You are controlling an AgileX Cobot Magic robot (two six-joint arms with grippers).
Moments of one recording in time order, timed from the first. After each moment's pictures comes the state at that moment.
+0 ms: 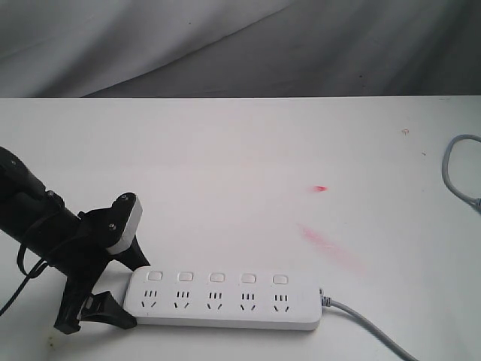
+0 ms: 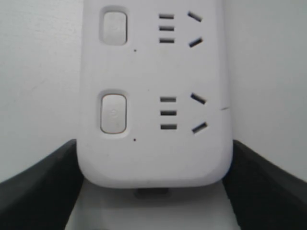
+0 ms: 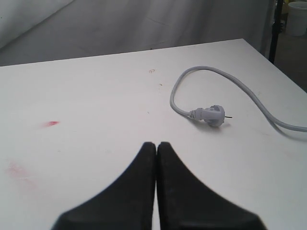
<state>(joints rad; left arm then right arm) -0.04 1.92 -0.83 -0.84 0.81 2.09 -0.14 0.01 0.00 0.10 0.37 -0.03</state>
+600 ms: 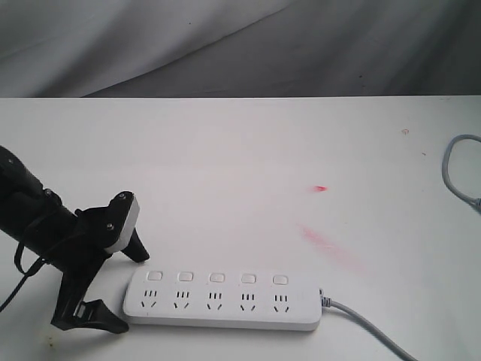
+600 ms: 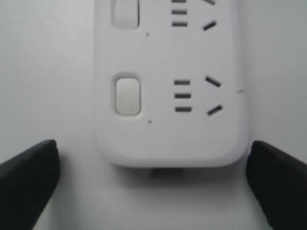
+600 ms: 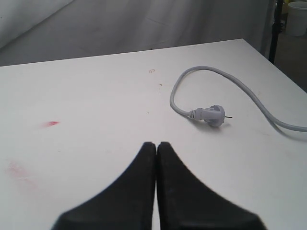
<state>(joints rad) -0.04 1.89 -0.82 -0.81 0.77 2.08 -0.14 0.01 0.00 0.10 0.37 -0.03</state>
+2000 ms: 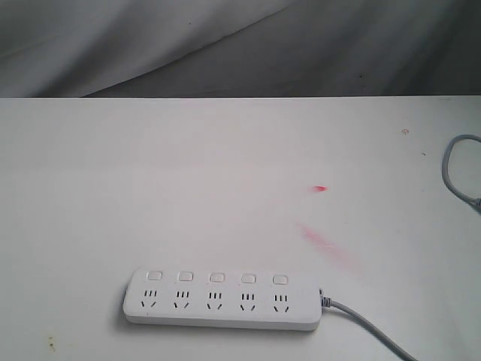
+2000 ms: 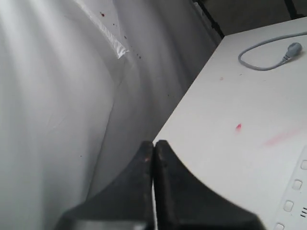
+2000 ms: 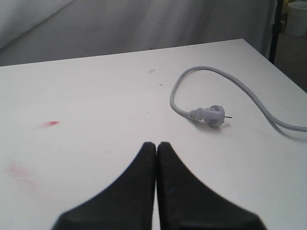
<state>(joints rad) -0.04 0.57 -0.82 -0.81 0.76 1.40 -0.14 0.01 0.00 0.10 0.37 -0.03</state>
